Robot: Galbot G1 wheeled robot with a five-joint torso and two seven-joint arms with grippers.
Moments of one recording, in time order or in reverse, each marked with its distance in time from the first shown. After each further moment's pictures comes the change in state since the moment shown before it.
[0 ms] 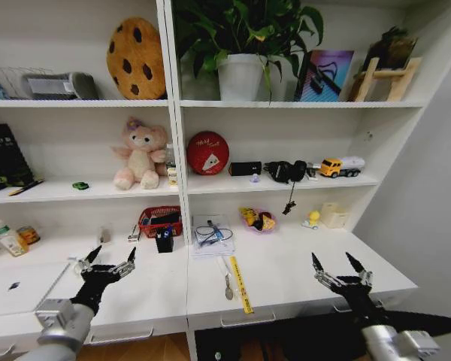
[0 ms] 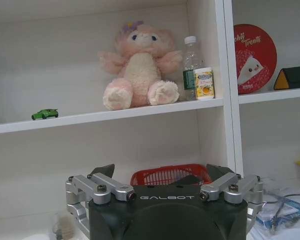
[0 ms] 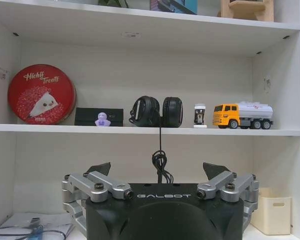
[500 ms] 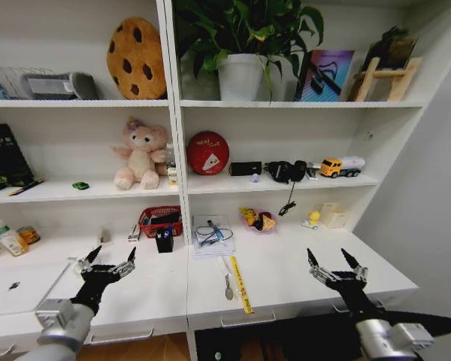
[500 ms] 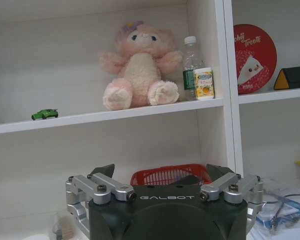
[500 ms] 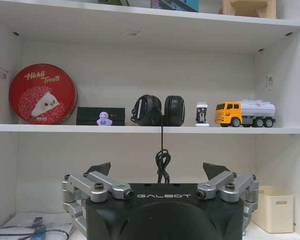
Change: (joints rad) left arm 0.000 0.000 0.000 0.000 0.000 0.000 0.000; right arm 0.006 -0.005 -0.007 0.004 0.003 -0.011 0.006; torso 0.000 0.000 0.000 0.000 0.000
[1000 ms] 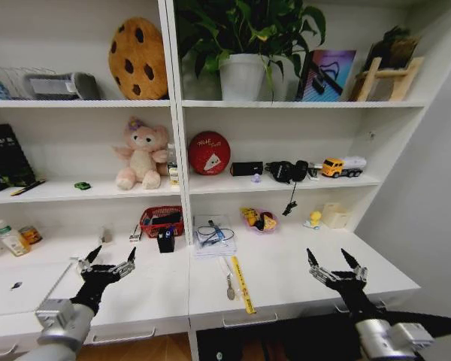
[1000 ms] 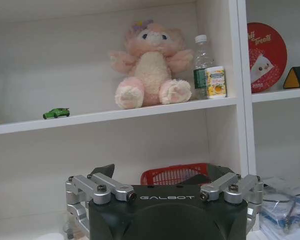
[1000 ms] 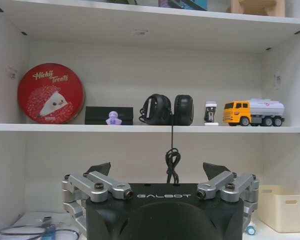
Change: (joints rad) left arm 0.000 0.000 0.000 0.000 0.000 0.000 0.000; right arm 0.001 -0.001 -0.001 -0.002 0.001 0.000 0.000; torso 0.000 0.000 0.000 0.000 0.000
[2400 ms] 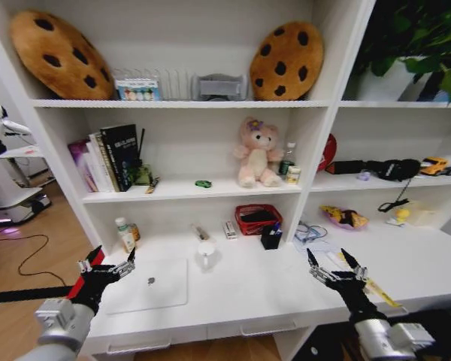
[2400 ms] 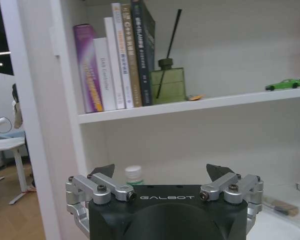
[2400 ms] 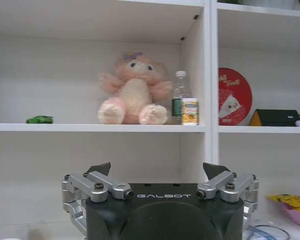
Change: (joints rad) left arm 0.000 0.000 0.000 0.000 0.000 0.000 0.000; right arm 0.001 0.000 0.000 -0.001 0.000 0.002 -0.001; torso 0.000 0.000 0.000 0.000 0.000
